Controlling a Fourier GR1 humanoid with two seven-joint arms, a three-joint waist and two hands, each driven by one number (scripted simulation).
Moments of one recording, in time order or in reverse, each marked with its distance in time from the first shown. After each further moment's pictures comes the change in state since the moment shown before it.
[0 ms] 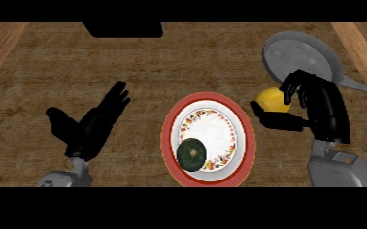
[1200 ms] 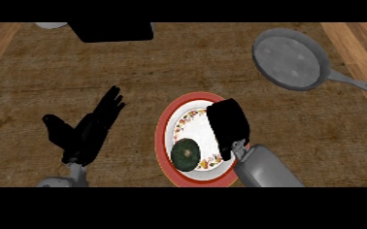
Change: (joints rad) left arm 0.040 0.020 0.001 0.028 0.010 0.025 -0.053; right arm -0.180 0.032 0.547 0.366 0.410 0.405 0.159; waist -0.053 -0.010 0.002
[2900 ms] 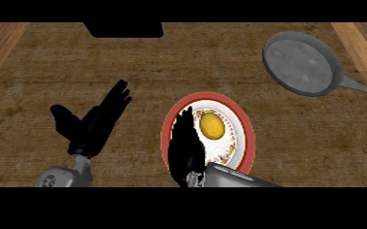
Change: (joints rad) left arm -0.071 0.046 -0.071 0.014 0.057 0.041 0.014; right arm -0.287 0.005 0.518 0.003 -0.039 0.520 0.181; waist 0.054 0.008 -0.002
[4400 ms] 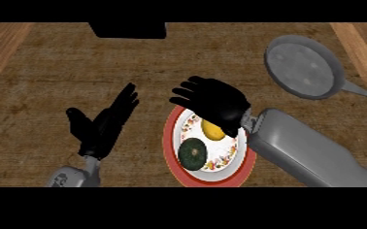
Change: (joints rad) left arm -0.016 0.011 -0.083 0.051 0.020 0.051 -0.053; right arm -0.120 -0.301 -0.253 -0.023 -0.440 -0.591 -0.622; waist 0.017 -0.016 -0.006
